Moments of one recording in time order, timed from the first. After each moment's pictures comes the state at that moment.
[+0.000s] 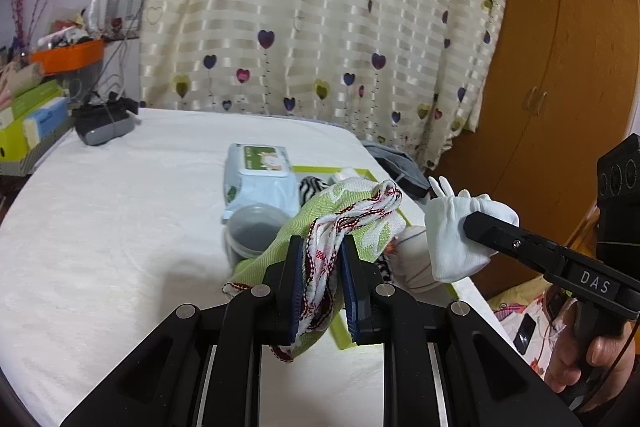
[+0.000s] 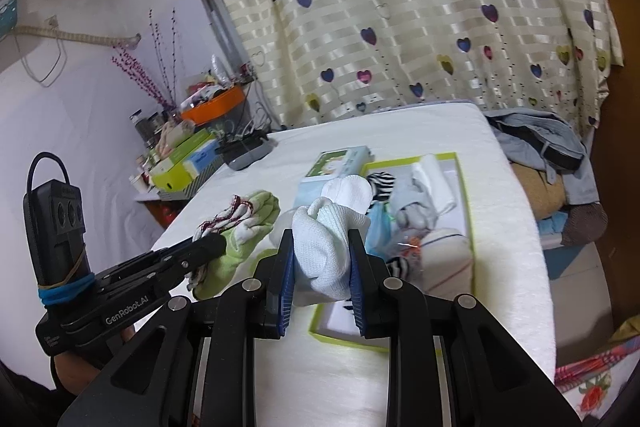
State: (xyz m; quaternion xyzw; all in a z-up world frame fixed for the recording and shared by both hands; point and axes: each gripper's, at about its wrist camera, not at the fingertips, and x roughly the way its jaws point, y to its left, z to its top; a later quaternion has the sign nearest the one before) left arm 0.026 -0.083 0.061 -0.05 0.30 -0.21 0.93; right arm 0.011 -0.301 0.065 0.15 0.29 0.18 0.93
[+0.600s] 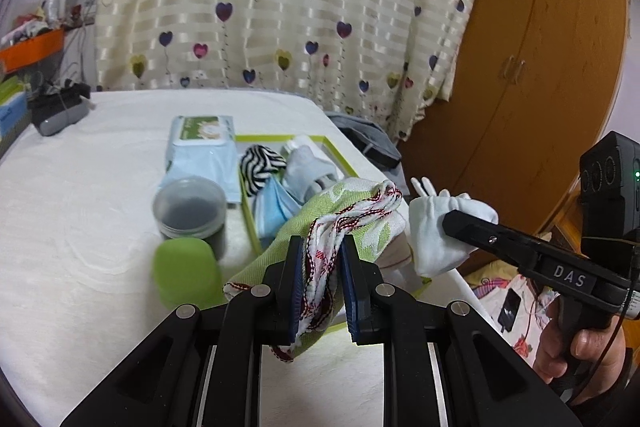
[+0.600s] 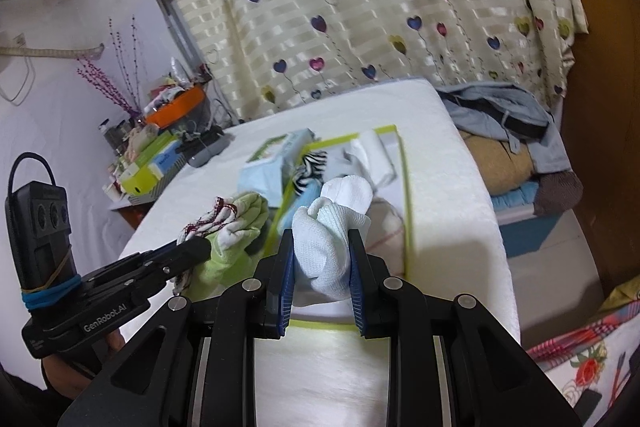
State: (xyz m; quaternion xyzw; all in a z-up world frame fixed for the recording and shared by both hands) left arm 0.032 -0.133 0.033 -0.03 0.33 -0.26 0.91; right arm 0.011 -0.348 0.030 0.17 0.32 0.12 0.92
